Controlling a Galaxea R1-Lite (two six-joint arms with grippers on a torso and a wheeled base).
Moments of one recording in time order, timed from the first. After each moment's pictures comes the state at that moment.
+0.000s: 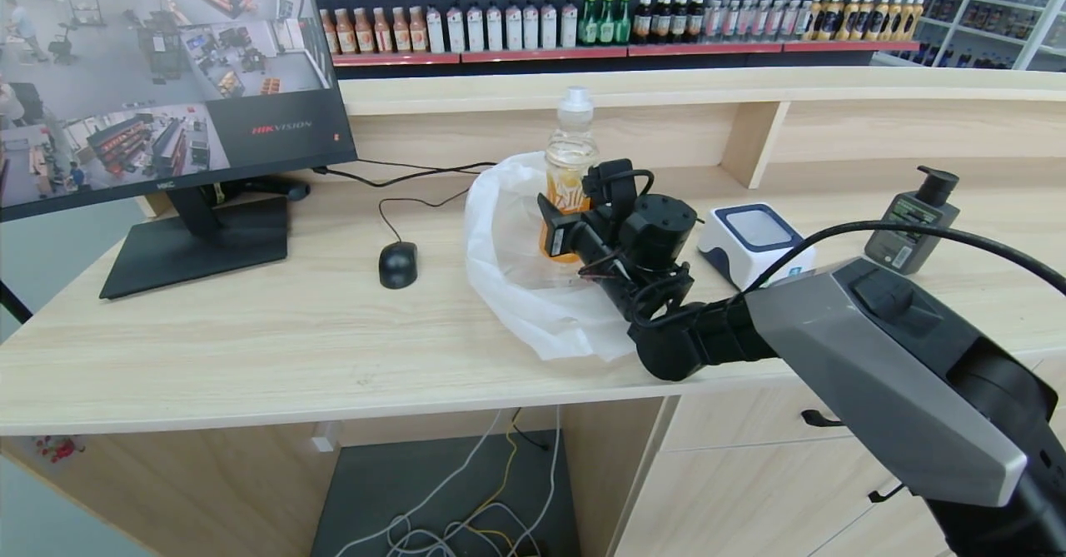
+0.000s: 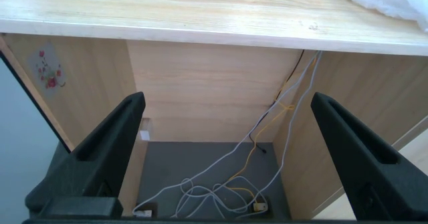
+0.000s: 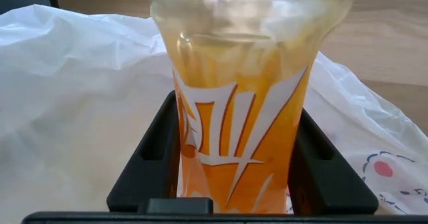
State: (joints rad) left arm 0.00 0.00 0.00 0.00 0.01 -0.01; right arm 0.56 2.46 -1.69 -1.06 -0.12 -0.07
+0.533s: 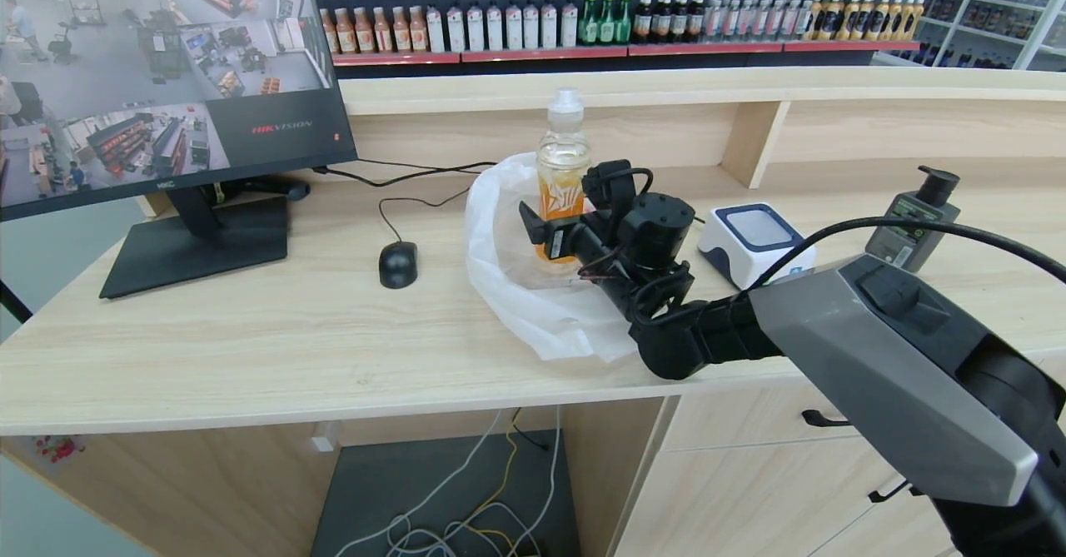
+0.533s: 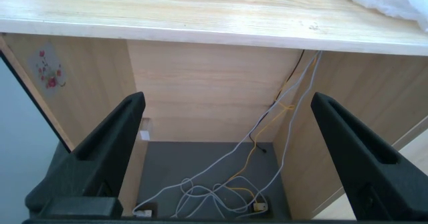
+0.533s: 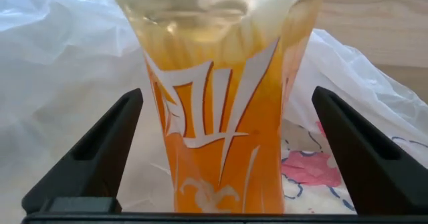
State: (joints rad) left arm 0.00 0.00 0.00 0.00 0.01 -0.01; right arm 0.56 2.44 -1.68 -1.03 -0.12 -0.04
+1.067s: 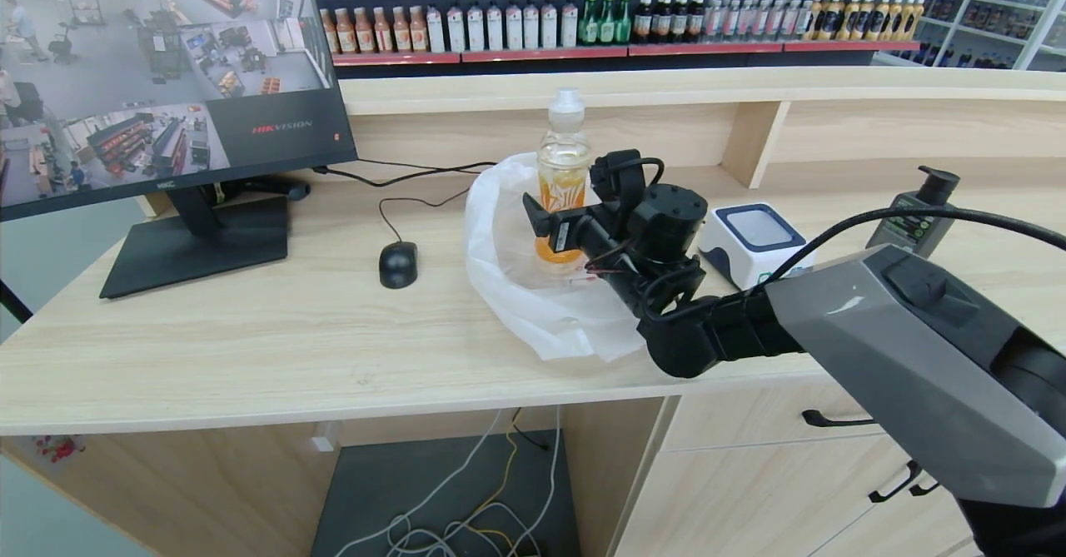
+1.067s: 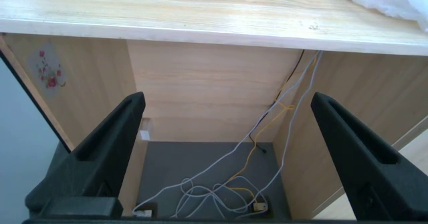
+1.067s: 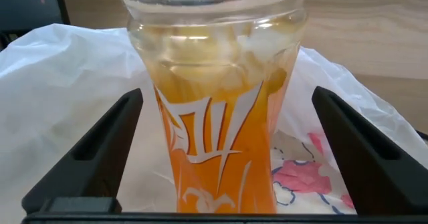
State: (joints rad) left arm 0.00 0.00 0.00 0.00 0.01 -0.01; right arm 0.56 2.39 -1.62 -1.05 -0.12 -0.04
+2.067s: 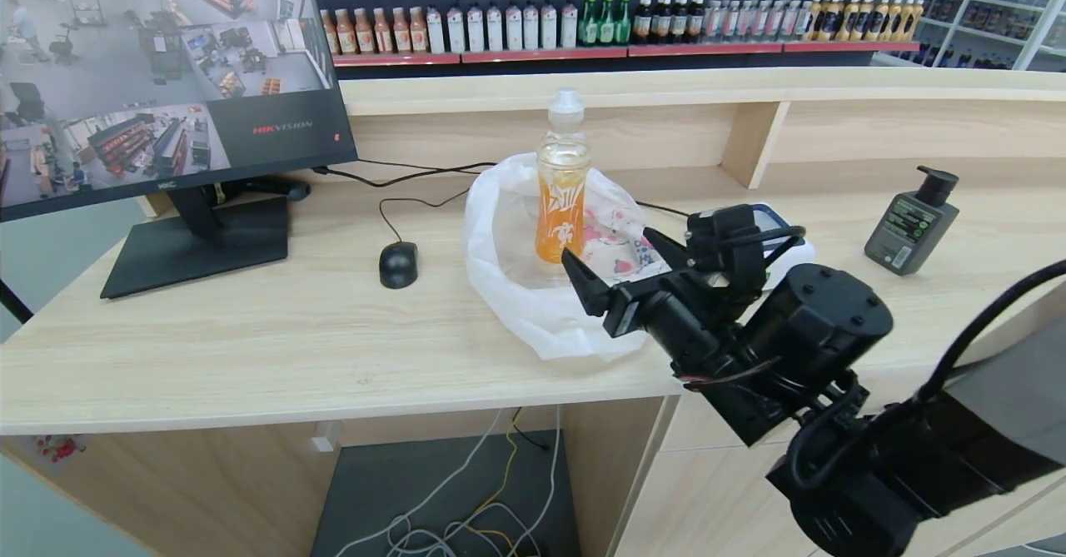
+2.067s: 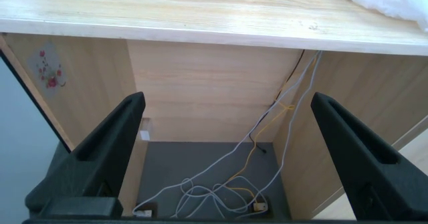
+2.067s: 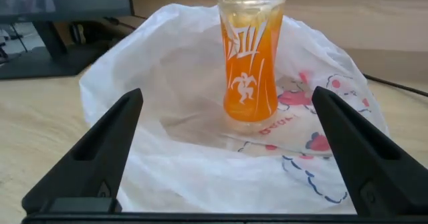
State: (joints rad) left arm 0.00 0.00 0.00 0.00 0.01 -0.01; right arm 0.69 1.99 -0.74 -1.54 -0.19 -0.04
